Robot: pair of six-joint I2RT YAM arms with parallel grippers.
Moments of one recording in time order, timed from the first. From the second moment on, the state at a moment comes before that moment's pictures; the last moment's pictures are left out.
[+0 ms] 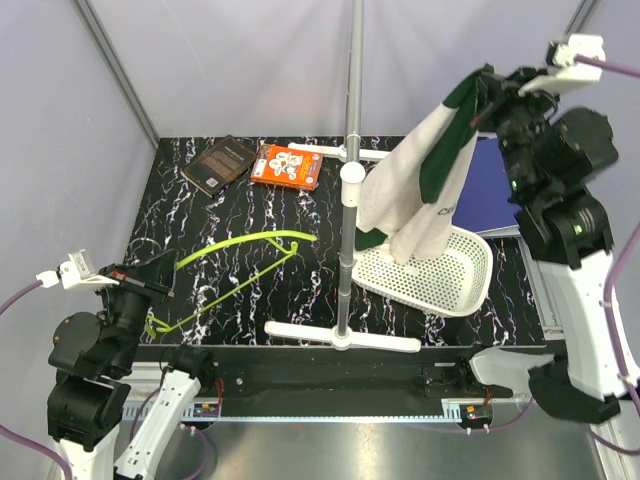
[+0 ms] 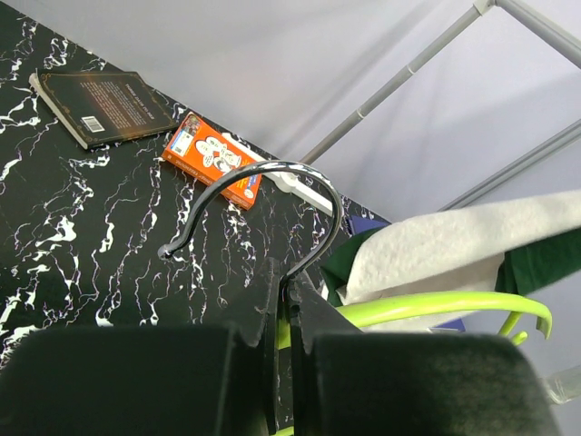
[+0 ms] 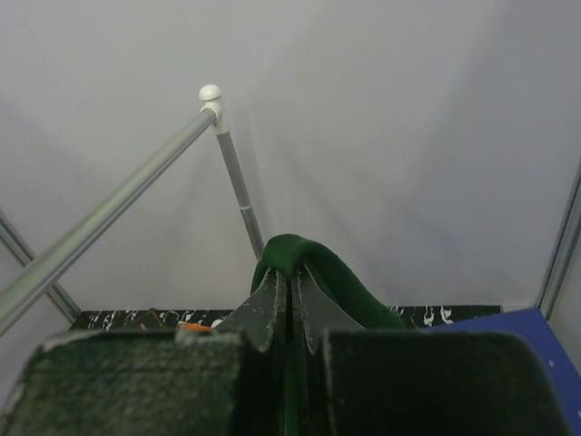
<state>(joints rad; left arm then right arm) -0.26 0.26 1.06 -0.78 -0.18 -0.68 0.43 1.23 1.90 -0.37 0.34 0.08</state>
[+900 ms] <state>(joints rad) -0.26 0.26 1.04 -0.78 -0.16 -0.68 0.42 1.08 1.33 -0.32 0.32 0.30</state>
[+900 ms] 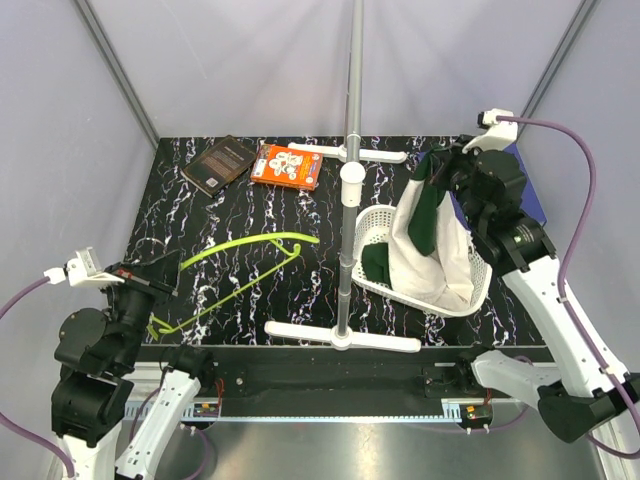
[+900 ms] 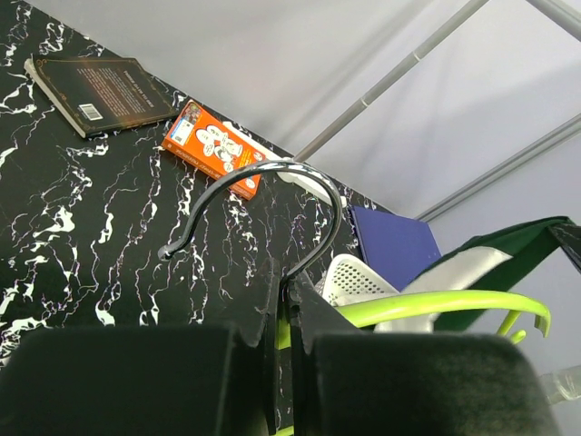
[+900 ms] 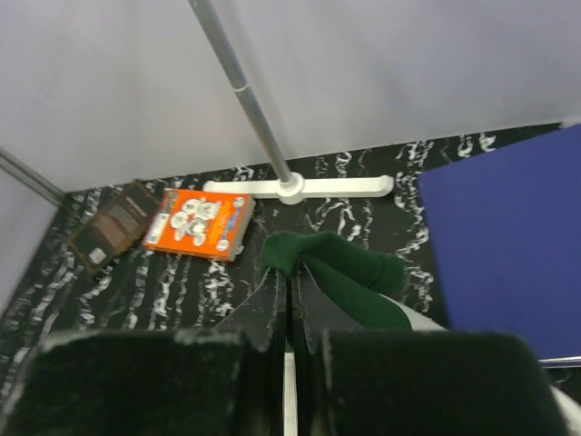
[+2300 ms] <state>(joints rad) -0.26 0.53 1.01 -0.78 0.01 -0.56 0.42 0.84 0.94 -0.37 -0.53 0.61</state>
